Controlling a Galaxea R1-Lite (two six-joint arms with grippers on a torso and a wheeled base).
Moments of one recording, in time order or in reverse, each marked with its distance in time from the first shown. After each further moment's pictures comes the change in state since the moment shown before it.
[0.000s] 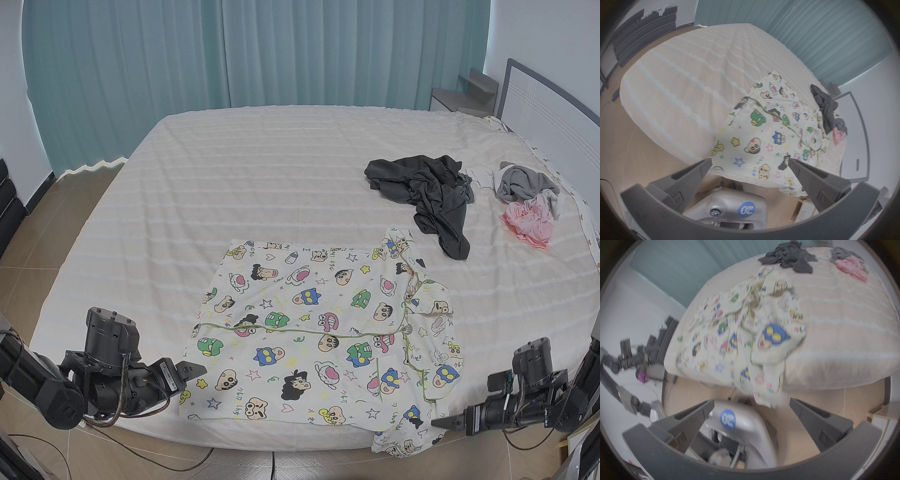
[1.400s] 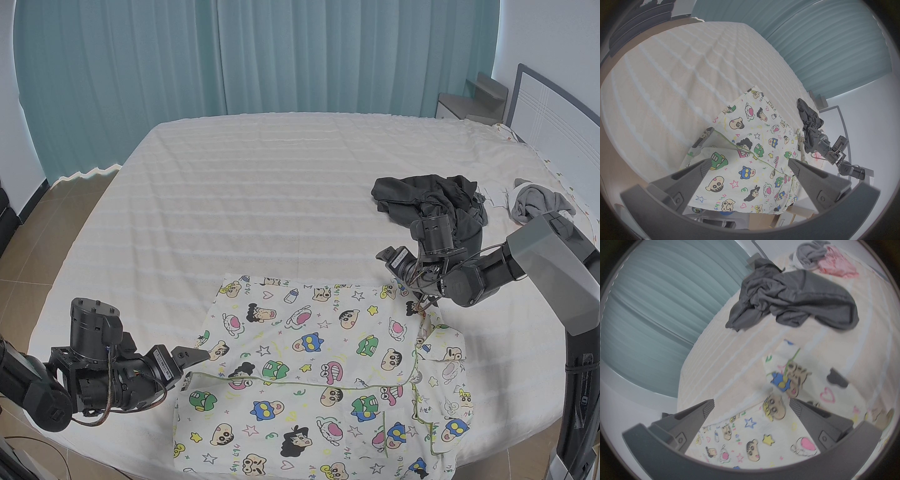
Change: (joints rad) left arm 0.003 -0.079 0.010 -0.059 -0.112 -0.096; right arm 0.089 0.440 -1.350 0.533 -0.395 0.719
